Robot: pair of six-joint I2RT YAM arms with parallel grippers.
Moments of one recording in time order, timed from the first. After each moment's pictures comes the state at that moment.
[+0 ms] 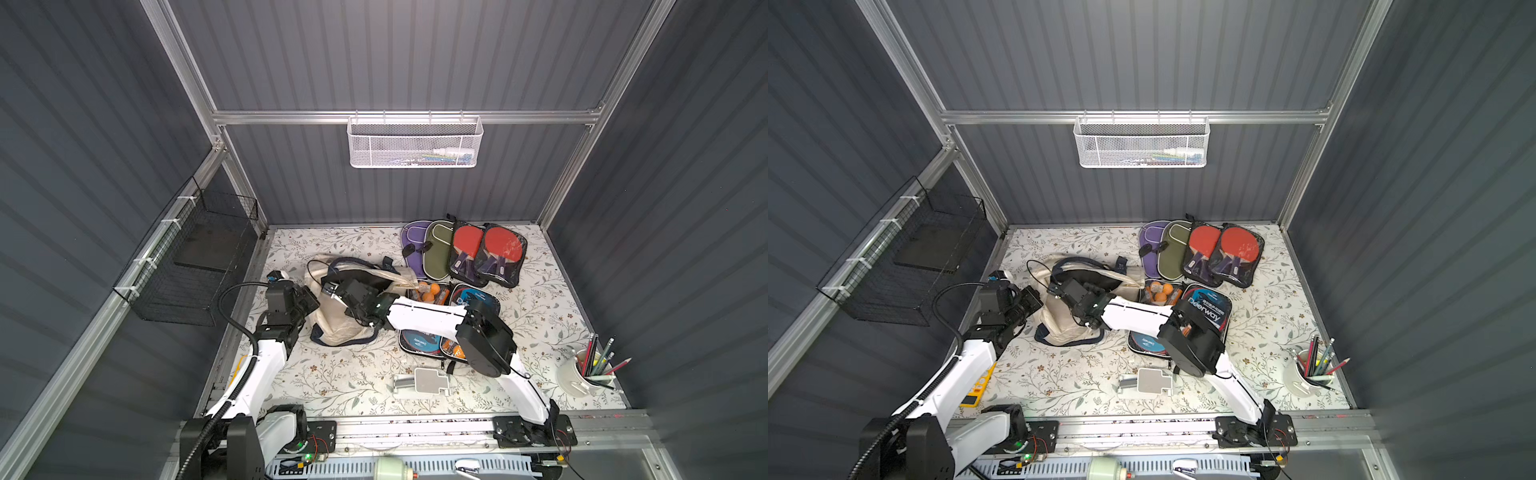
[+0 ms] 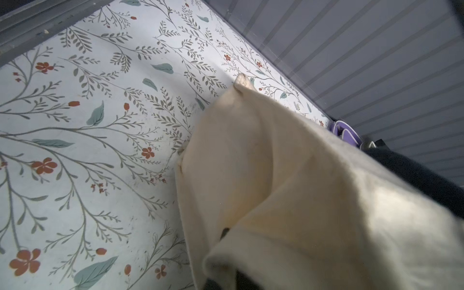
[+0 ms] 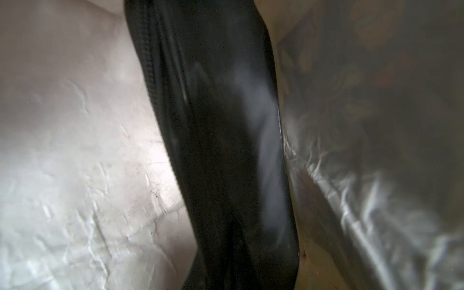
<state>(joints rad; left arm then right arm) -0.02 1.09 0.61 -0.09 0.07 -0.60 1.05 2.25 1.78 -0.29 0.46 -0.39</state>
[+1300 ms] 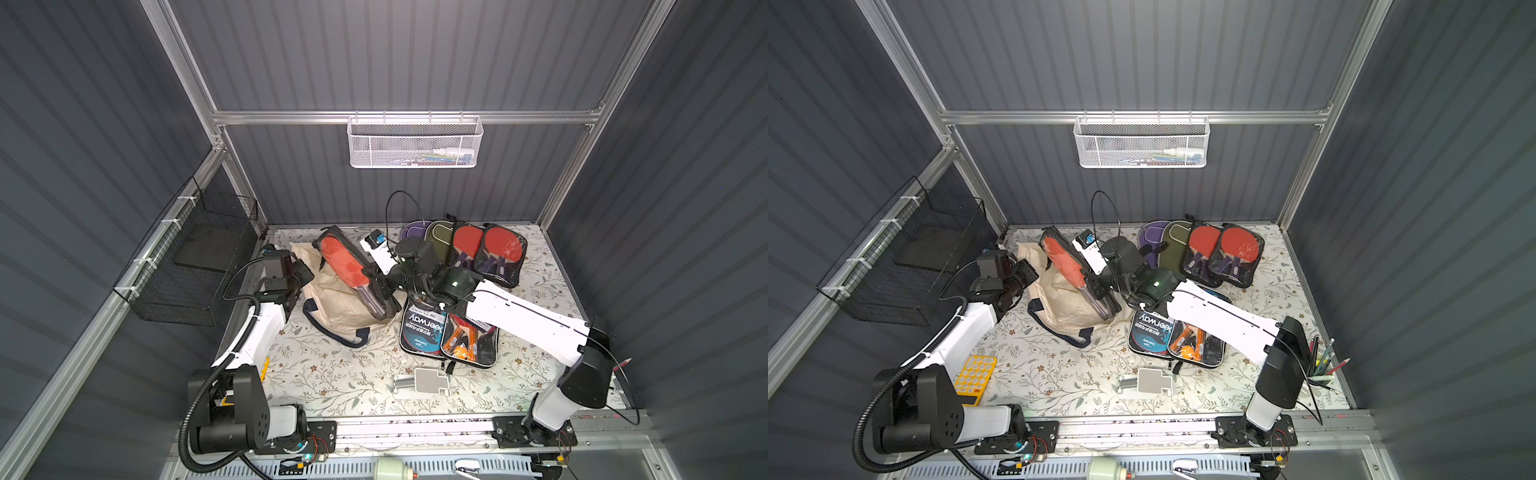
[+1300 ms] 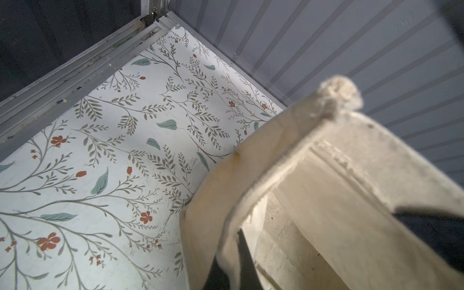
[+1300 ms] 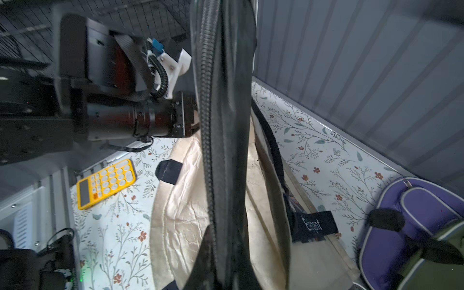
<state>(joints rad) 0.02 1.34 0.90 -0.14 0.01 -0.57 0.96 1.65 1.58 -0.32 -0.02 0.08</state>
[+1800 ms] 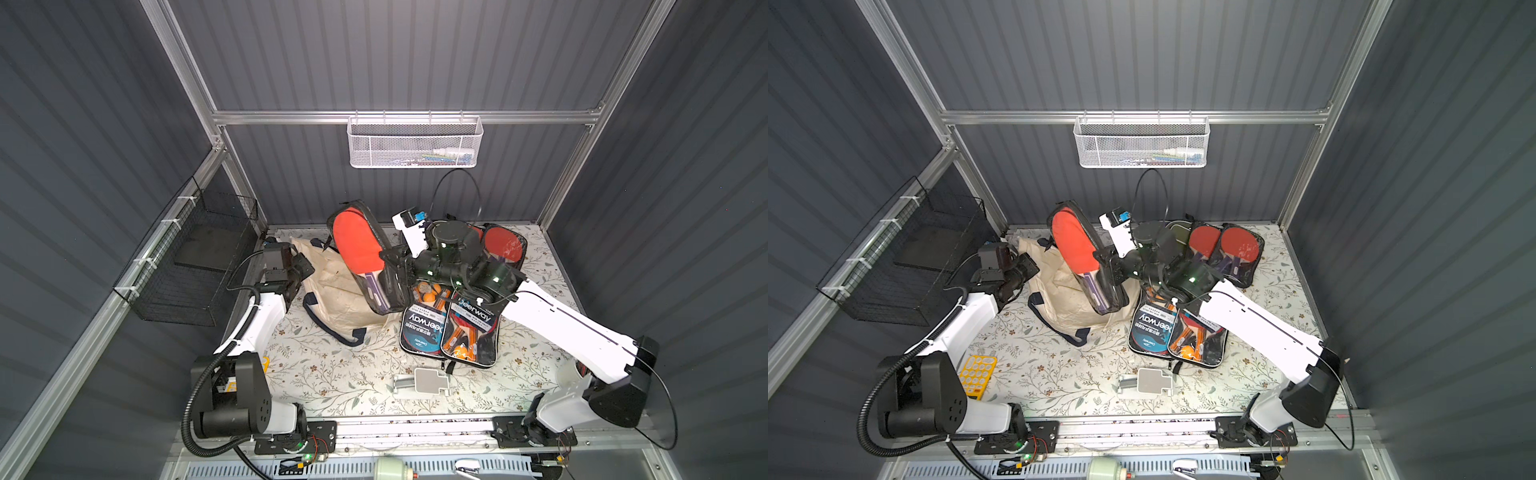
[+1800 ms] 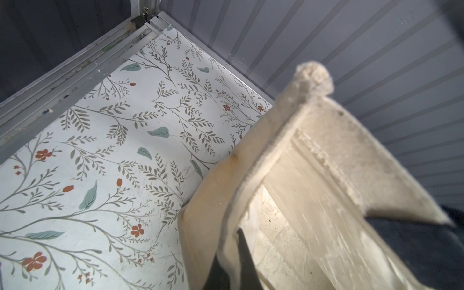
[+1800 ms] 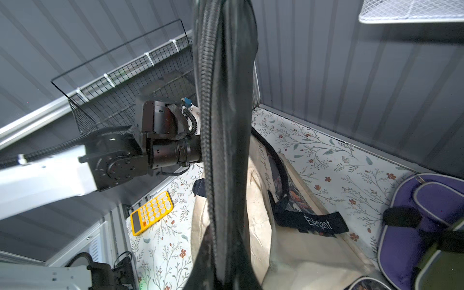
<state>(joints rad) 0.02 1.42 1.00 -0.17 0.03 -0.56 0.87 1.46 1.55 -0.32 -0.14 0.27</state>
